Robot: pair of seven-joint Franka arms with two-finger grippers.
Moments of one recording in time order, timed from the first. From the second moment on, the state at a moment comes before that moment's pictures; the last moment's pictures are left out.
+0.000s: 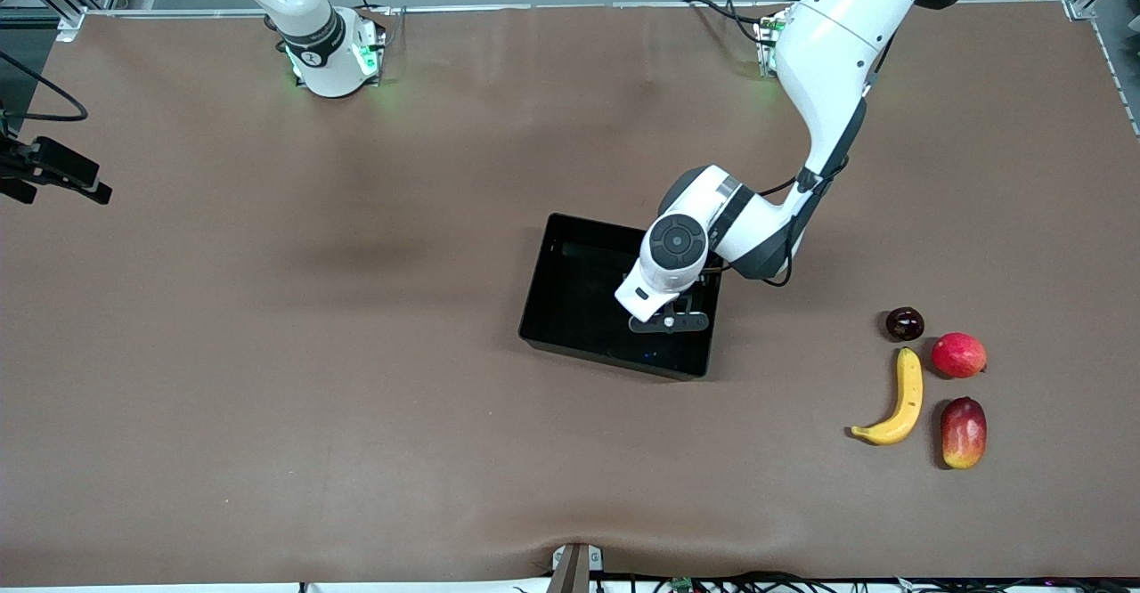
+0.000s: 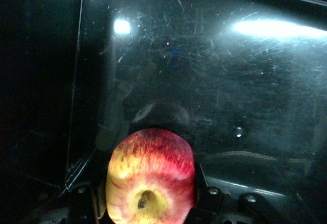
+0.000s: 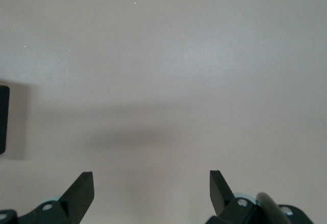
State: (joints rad) left arm -0.40 0.70 -0.24 -1.63 0.15 2.17 -0.71; right arm -0.06 -0.02 -0.07 -1.60 0.05 1.58 -0.08
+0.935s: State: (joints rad) left arm -0.26 0.53 -0.22 -1.50 0.16 2.10 -0.62; right arm -0.06 -0.02 -0.07 -1.60 0.05 1.58 -0.08
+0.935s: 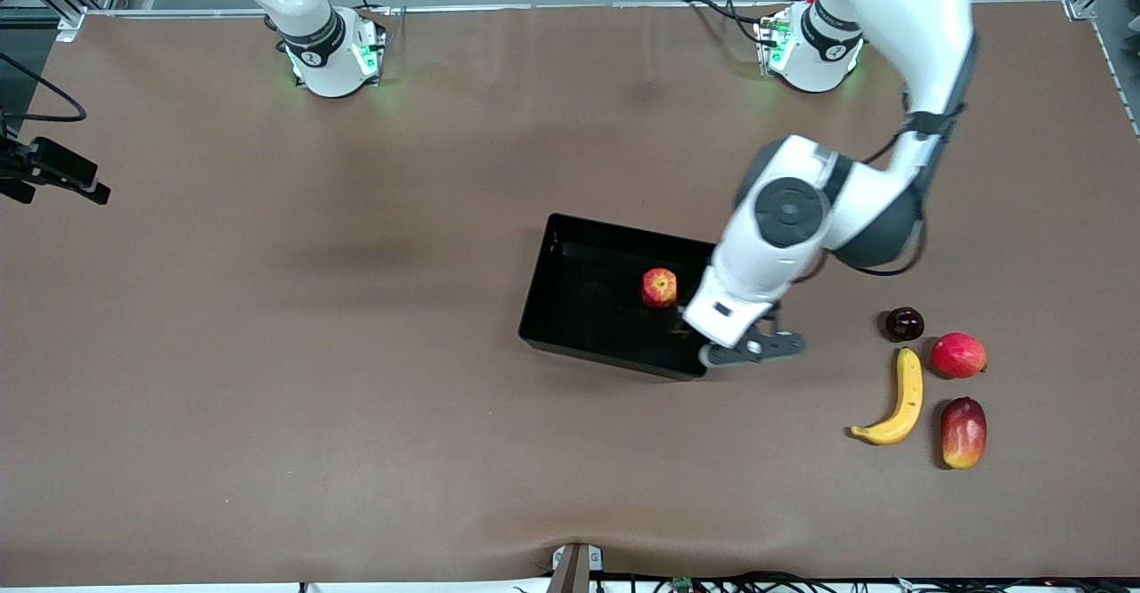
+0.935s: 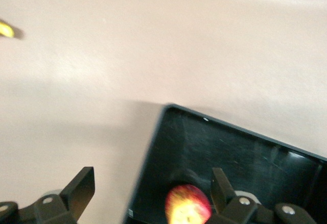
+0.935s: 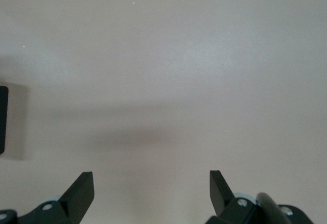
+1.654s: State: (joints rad) left arm -0.02 0.61 -0.21 -1.50 0.33 2.17 -0.22; right arm -0.06 -0.01 -0.07 -1.60 0.04 1.58 -0.08
